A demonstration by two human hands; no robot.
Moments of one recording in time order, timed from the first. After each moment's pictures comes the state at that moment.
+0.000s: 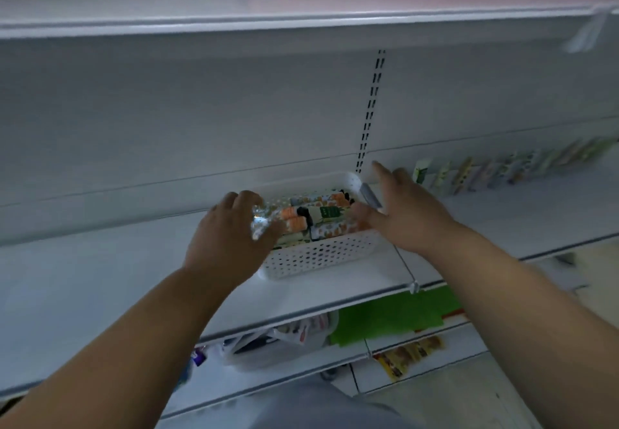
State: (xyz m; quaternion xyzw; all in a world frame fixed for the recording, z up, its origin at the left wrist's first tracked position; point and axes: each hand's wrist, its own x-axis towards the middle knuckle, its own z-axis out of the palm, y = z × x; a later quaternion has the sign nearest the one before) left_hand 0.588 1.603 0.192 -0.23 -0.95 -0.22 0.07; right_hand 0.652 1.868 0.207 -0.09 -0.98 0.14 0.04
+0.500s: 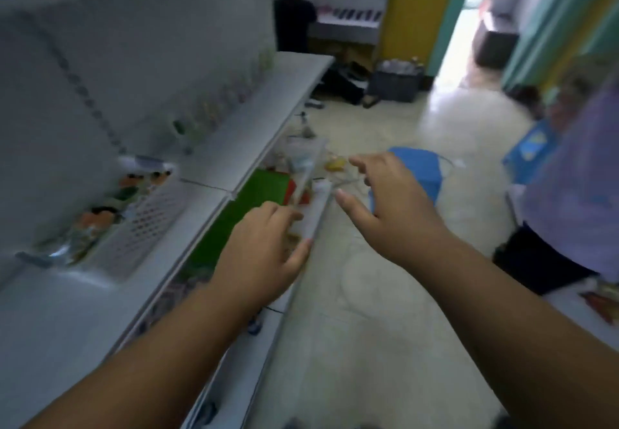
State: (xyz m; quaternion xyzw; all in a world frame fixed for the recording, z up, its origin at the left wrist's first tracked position) left_hand 0.787 1.633 0.184 -0.73 -0.64 -0.23 -0.02; right_hand 0.984 1.692 0.226 -0.47 -0.82 0.09 0.30
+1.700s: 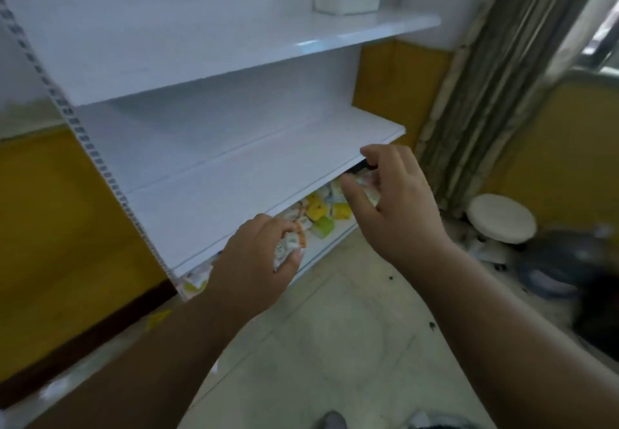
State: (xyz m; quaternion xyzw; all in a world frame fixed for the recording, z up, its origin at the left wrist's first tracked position) left_hand 1.489 1.067 0.165 -0.77 0.56 -0.05 -0.32; right_hand 1.335 0.929 0.247 -0.88 0.29 -0.35 0.15
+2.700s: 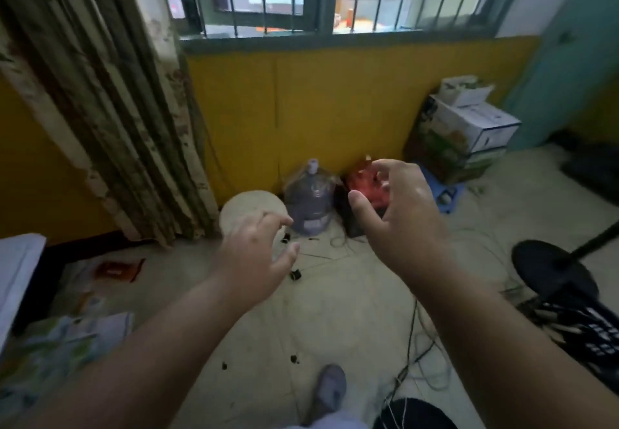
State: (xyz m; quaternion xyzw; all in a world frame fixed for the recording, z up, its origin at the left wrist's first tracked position) left_hand 1.250 0.400 0.143 -0.40 0.87 0.15 -0.24; right_hand 1.059 0.492 0.206 -0.52 0.77 -0.36 -0.02
